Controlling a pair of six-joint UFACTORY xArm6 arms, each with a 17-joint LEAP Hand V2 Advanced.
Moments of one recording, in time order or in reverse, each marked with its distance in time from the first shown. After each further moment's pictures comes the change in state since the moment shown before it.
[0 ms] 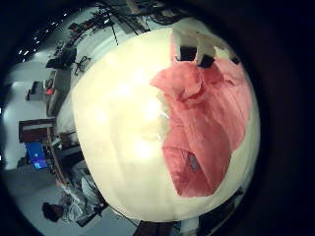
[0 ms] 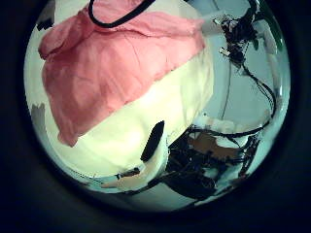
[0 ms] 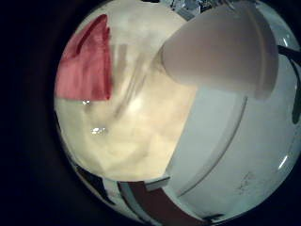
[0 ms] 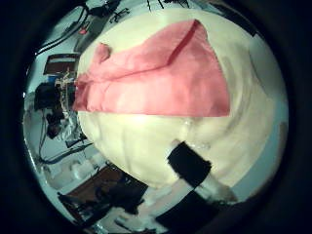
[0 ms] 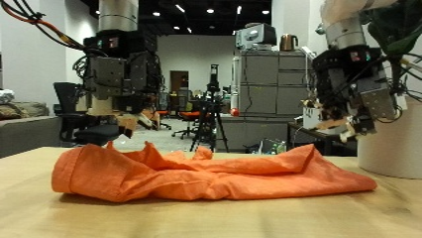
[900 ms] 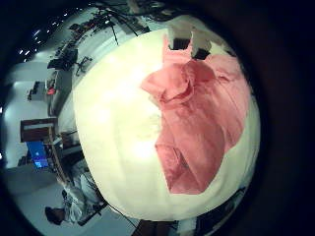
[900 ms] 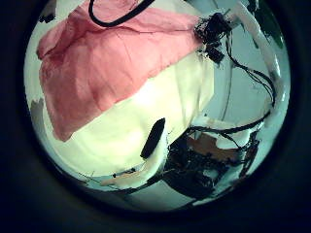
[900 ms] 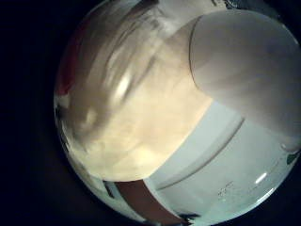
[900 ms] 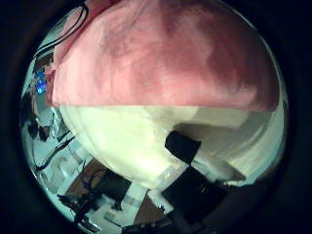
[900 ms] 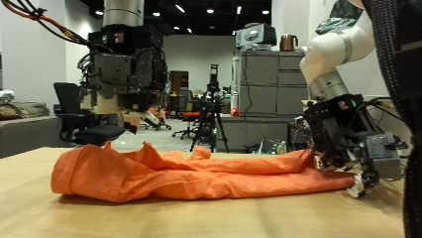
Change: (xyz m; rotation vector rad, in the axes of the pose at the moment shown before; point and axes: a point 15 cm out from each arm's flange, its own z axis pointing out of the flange) left arm 0.013 0.007 -0.007 -0.003 -0.007 -0.003; right arm -0.003 -0.030 0.060 -0.109 0.076 -0.083
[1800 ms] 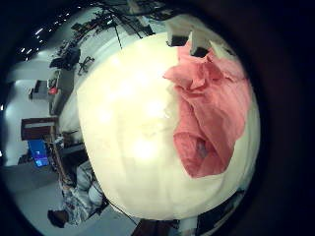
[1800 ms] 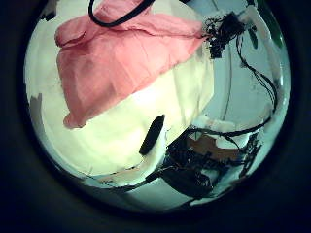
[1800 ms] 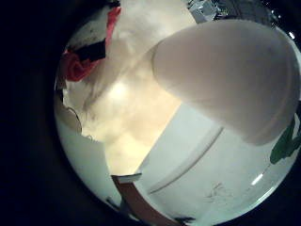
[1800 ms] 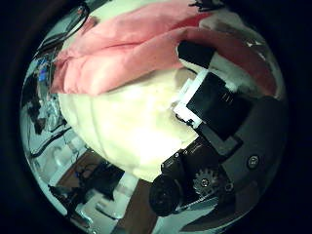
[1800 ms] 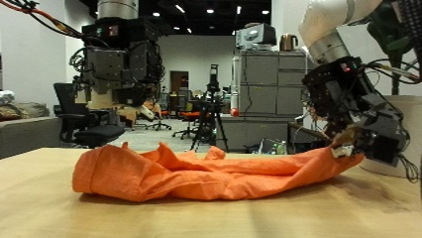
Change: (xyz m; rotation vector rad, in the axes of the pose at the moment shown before) left arm -0.010 0.006 -0.011 0.007 -0.008 -0.009; right arm 0.003 0.037 -0.098 0.115 0.055 -0.108
